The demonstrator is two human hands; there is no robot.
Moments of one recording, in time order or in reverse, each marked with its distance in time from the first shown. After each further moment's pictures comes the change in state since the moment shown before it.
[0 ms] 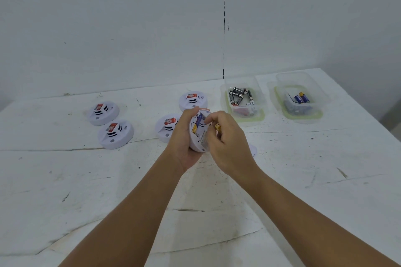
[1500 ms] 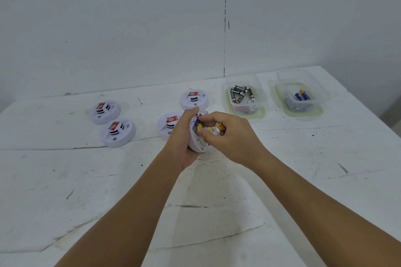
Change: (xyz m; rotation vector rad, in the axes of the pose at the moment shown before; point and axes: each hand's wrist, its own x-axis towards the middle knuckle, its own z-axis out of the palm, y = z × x) left_hand -0.002 0.004 -0.008 0.071 0.090 -0.011; right_hand 0.010 -0.014 -0.024 -0.031 -0.230 0.032
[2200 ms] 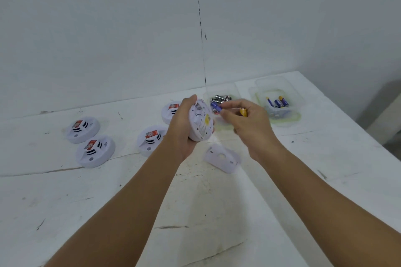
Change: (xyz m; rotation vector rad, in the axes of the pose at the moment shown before) left_hand 0.030 0.018 0.065 0.110 -0.007 0.069; right_hand 0.024 0.030 -0.068 0.462 0.340 0.287
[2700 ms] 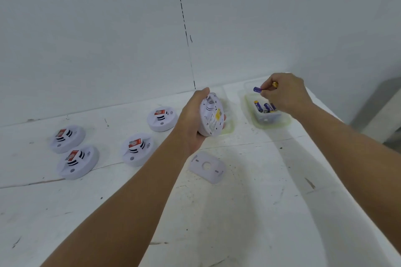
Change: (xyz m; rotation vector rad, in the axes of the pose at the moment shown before) left_hand 0.016 -0.001 0.065 0.079 -0.041 -0.007; right_hand 0.120 -0.015 -0.127 -0.766 0.153 -0.146
